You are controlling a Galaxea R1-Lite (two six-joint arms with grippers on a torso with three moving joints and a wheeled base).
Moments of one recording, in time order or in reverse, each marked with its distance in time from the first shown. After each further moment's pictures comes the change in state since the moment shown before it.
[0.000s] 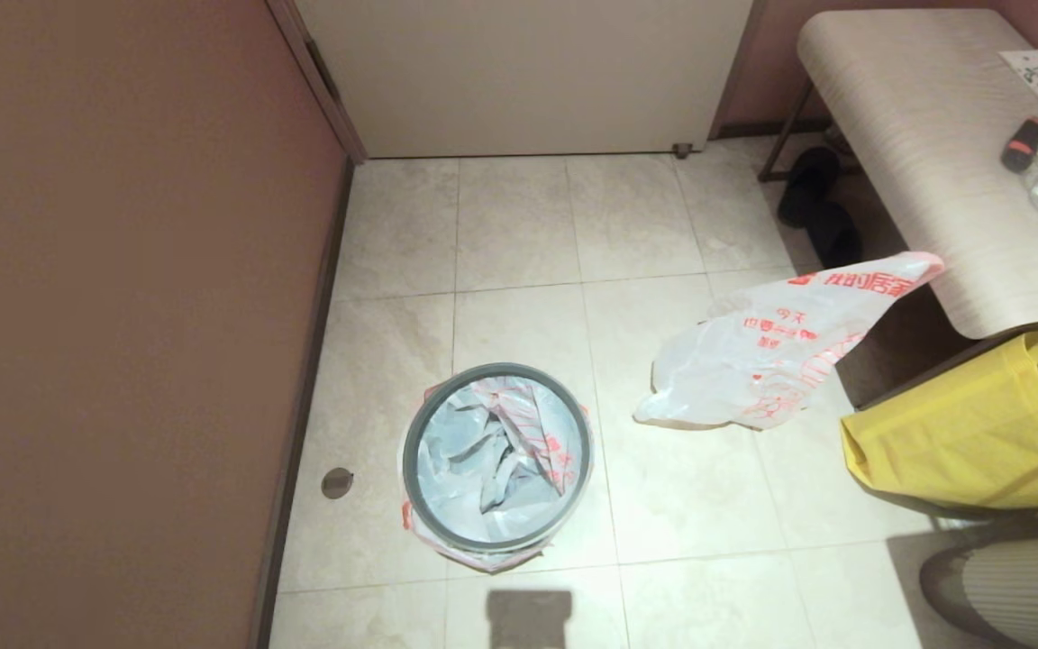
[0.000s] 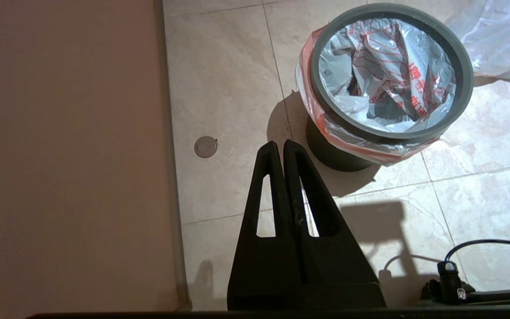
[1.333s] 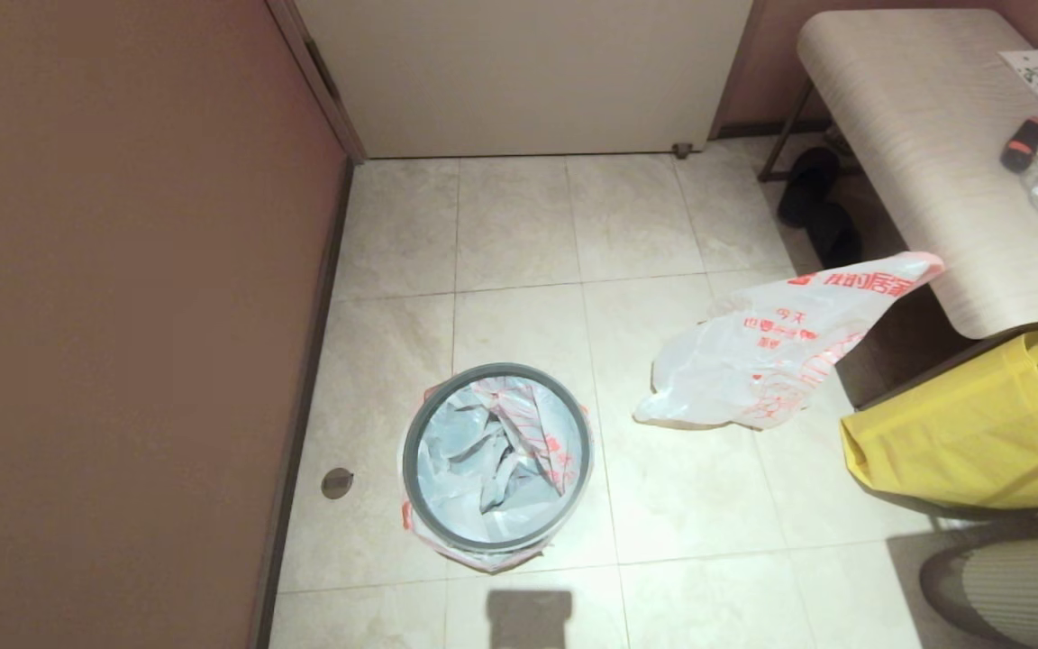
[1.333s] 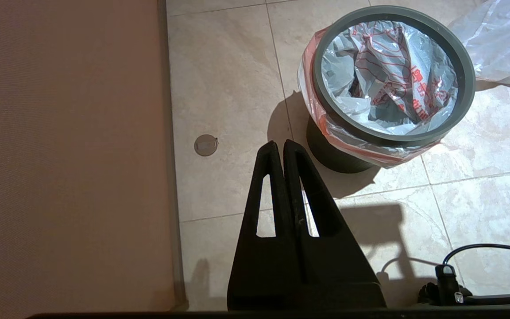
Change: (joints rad) left arm -0.001 0.000 0.004 -0.002 0.012 -0.018; right arm 0.000 0.000 0.174 -0.247 -0.007 0.072
